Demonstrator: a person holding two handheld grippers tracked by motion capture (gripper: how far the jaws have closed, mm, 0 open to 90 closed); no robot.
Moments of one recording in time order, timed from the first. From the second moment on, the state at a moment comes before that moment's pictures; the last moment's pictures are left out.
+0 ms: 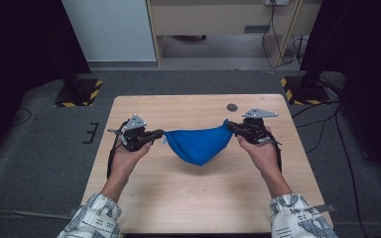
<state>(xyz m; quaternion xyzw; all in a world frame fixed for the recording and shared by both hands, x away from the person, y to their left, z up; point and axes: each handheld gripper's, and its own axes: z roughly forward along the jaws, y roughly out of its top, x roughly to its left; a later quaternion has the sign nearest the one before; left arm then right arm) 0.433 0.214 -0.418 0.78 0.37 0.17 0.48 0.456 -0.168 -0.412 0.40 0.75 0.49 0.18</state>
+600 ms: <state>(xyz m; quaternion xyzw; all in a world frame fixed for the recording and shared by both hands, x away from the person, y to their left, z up) 0.431 0.218 -0.397 0.78 0.36 0.18 0.48 0.447 -0.172 -0.391 0.40 0.75 0.50 0.19</state>
